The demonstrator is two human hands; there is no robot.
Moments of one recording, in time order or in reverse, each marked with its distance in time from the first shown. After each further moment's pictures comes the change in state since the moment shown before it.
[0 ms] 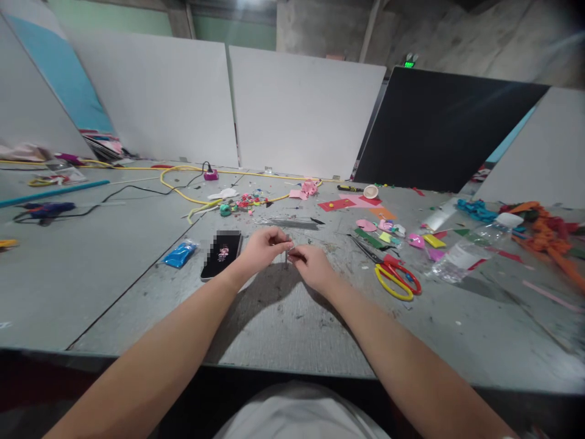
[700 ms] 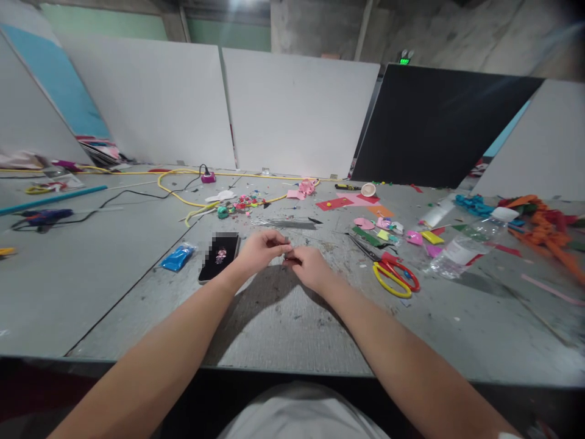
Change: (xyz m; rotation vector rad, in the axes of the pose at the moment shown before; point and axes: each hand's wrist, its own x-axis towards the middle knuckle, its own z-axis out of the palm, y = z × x) left_hand -0.002 0.004 0.001 -0.023 -0.017 -0.018; right_hand 0.001 -0.001 -0.002 -0.101 -0.075 -0.020
